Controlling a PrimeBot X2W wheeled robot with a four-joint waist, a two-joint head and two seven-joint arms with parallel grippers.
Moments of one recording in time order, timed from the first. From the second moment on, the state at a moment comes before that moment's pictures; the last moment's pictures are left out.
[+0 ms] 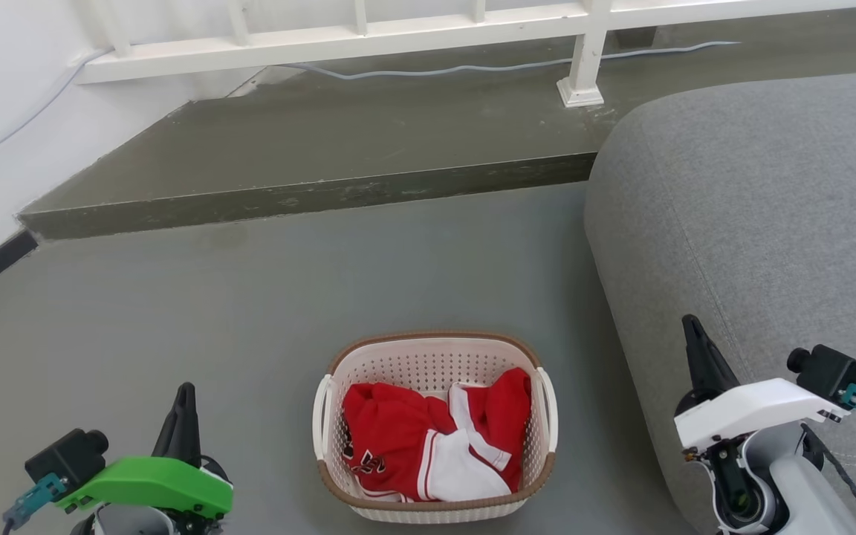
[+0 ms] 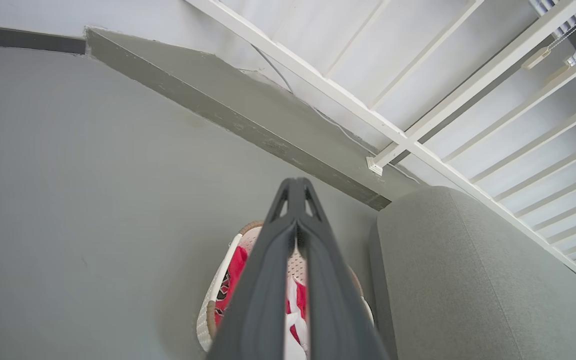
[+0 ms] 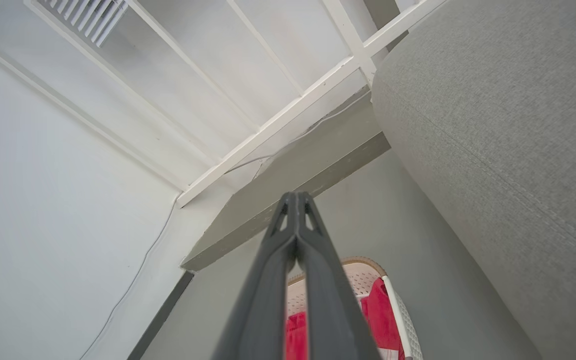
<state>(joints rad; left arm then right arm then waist) -0.02 0.04 -0.10 0.28 -0.79 -0.05 -0.13 -0.05 -0.10 0.19 0.27 0.78 -0.01 -0.15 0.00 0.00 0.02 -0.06</state>
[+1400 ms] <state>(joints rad) -0.03 0.04 0.00 0.28 -1.22 -0.09 0.00 -0.05 -0.08 0.03 0.27 1.23 0.06 -0.02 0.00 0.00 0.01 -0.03</state>
